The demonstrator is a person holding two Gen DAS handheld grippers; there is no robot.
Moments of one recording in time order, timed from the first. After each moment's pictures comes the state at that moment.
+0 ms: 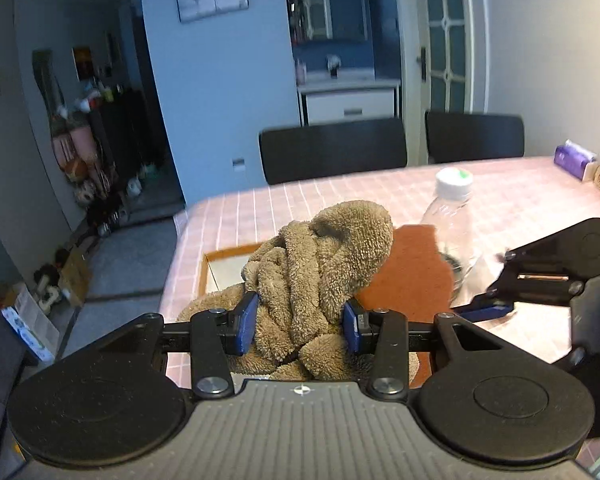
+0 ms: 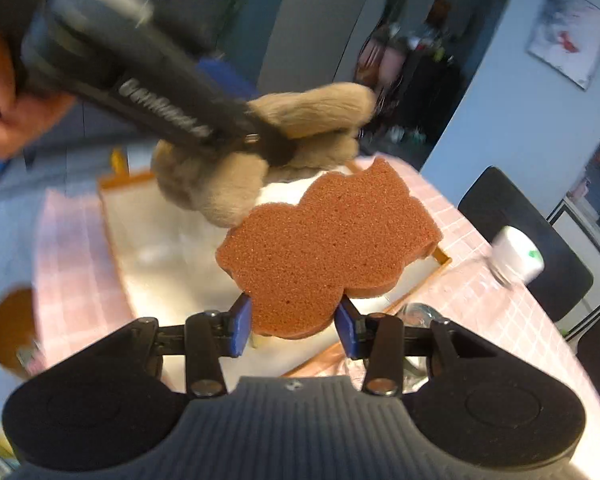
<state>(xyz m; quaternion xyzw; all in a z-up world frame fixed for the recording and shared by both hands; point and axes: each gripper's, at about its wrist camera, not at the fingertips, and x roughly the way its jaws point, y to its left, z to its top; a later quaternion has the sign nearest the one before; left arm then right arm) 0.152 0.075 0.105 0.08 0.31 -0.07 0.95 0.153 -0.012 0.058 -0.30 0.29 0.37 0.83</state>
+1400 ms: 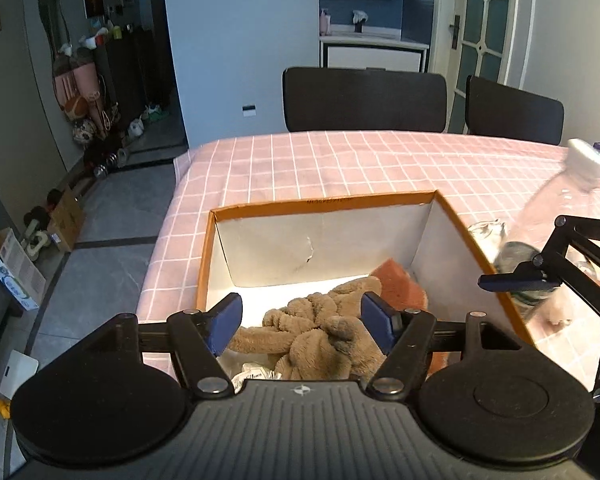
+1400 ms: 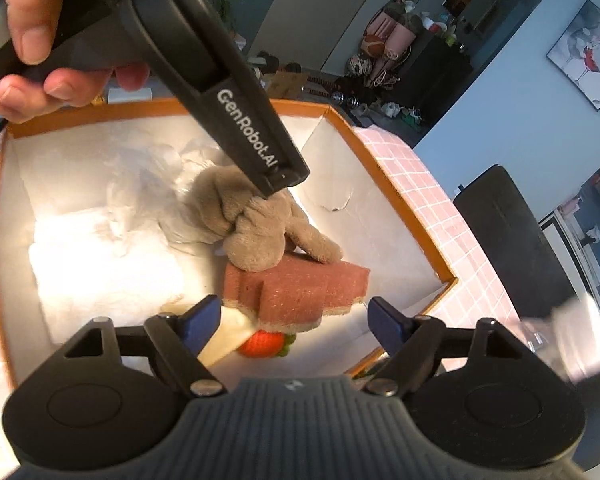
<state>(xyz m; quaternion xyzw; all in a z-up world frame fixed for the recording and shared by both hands) 0.216 0.118 0.059 0.04 0.37 -0.06 0.93 0.196 0.021 0.031 -0.37 0.30 0.34 0.81</state>
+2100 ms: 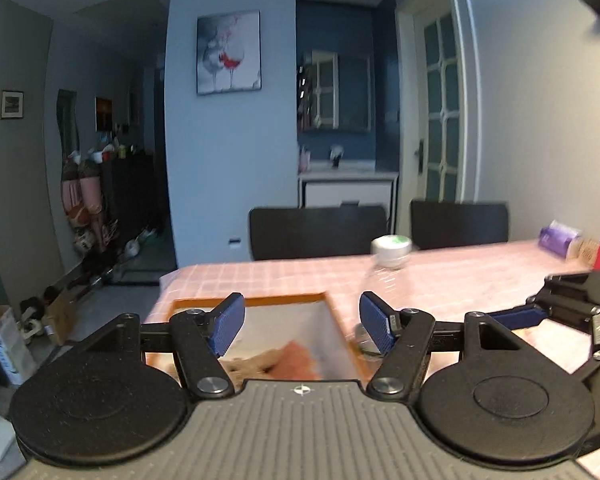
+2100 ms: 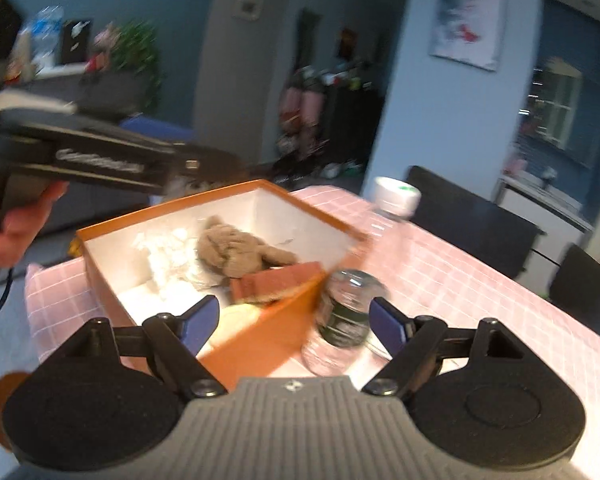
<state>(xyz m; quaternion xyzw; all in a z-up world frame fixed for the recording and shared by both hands) 0.092 0.047 0.096 0.02 0.15 -0.08 0.99 0.100 -0.107 0.070 -0.15 0.22 0.29 0.92</state>
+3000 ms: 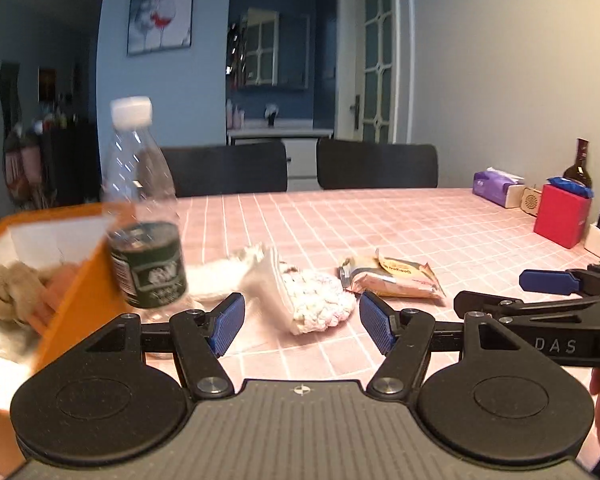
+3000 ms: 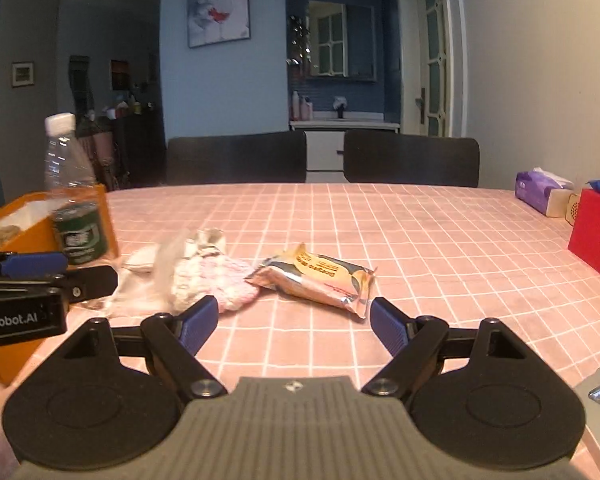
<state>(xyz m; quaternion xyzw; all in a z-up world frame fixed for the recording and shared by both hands) 0.097 -0.109 -0.005 0.02 0.21 -0.14 0.97 0.082 -0.287 -0.019 0.01 0.23 0.01 0.97</state>
